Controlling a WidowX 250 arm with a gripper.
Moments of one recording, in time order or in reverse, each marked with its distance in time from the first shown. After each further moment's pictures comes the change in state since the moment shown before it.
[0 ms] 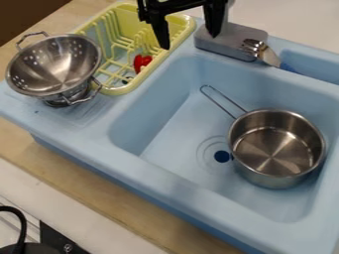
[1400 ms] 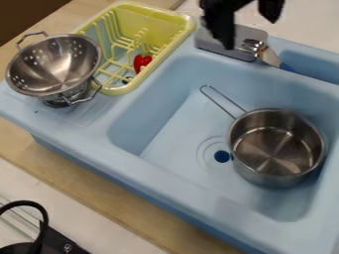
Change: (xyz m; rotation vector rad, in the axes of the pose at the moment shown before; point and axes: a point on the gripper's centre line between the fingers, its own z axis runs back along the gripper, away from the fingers) arm -0.043 -0.057 0.021 -0.159 -0.177 0.318
